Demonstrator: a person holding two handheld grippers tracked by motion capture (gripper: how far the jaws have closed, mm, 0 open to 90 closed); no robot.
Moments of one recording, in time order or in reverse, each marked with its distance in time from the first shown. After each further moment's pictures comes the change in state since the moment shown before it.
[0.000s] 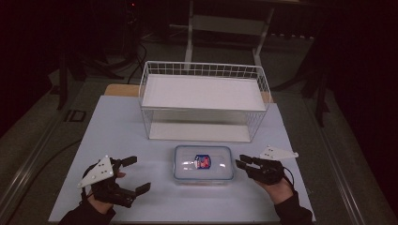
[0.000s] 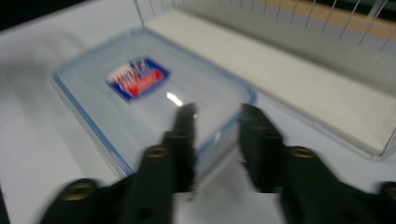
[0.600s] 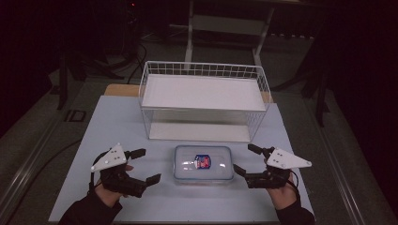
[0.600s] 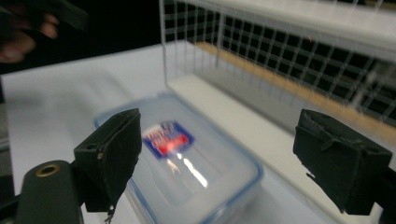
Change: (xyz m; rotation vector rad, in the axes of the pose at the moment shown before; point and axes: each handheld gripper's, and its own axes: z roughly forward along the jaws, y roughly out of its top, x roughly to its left) left arm -0.004 0.043 0.024 0.096 -0.003 -0.043; right arm 0.022 0.021 -0.027 -0.239 0.028 -0.175
